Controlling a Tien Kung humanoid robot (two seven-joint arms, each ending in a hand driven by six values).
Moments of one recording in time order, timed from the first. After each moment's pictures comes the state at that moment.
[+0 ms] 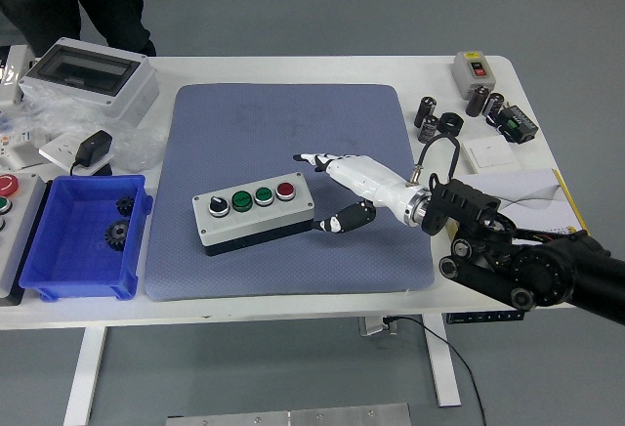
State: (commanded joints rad) left arm -0.08 0.16 -1.85 -0.25 1.89 -0.15 0.28; right arm 0.84 -0.30 0.21 1.06 -1.51 -0.24 0.14
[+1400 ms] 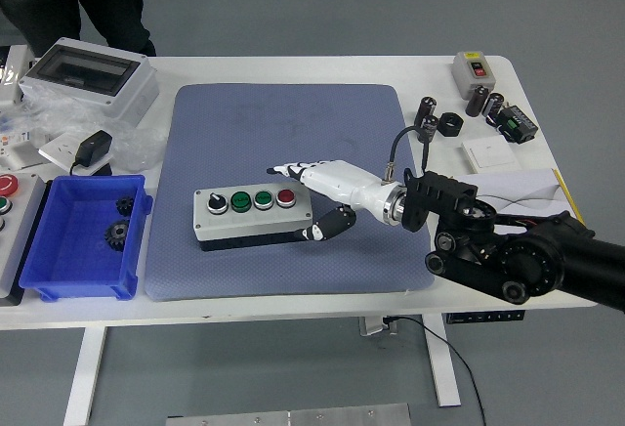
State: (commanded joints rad) left arm -0.09 0.16 -1.85 -0.25 1.88 -0.15 0.27; right arm 0.90 -0.30 0.13 1.13 -1.48 -0.18 0.10
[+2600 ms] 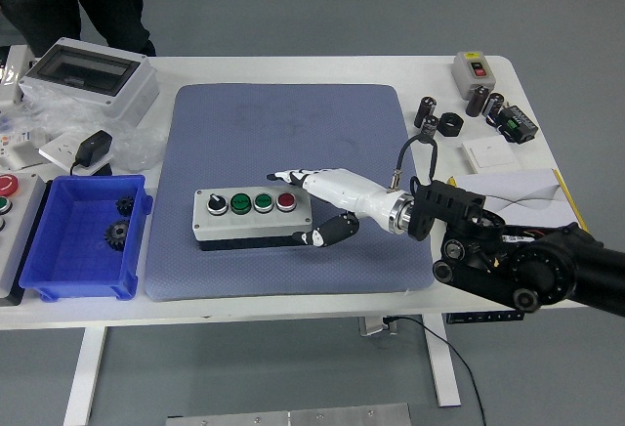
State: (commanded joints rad) left arm -0.08 0.16 -1.85 -0.25 1.89 -0.15 0.27; right arm 0.87 -0.35 0.17 1.20 -1.44 -0.18 0.11
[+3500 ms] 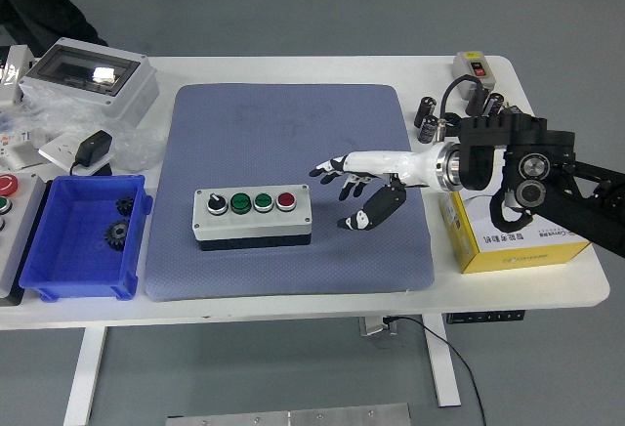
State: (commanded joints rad) left arm -0.07 0.16 -1.83 -0.26 1.85 -0.14 0.30; right arm 0.94 -0.52 0.47 1.50 -1.16 0.45 -0.35
